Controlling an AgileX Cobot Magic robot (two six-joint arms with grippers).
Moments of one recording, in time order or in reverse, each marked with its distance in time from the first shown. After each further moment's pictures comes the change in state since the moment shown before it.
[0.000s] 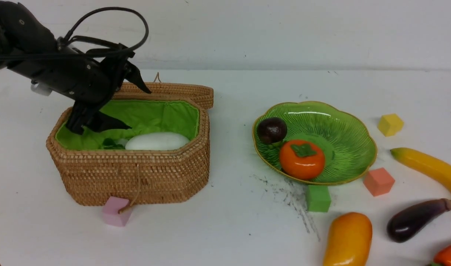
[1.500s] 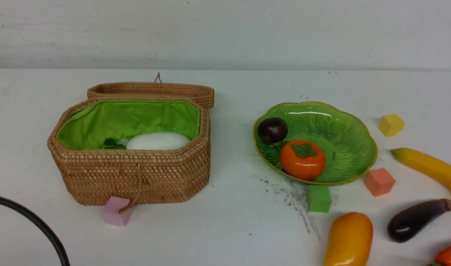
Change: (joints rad) right arm 0.000 0.000 0.000 0.000 0.000 0.000; left arm -0.001 -1.223 0.835 0.269 0.314 0.470
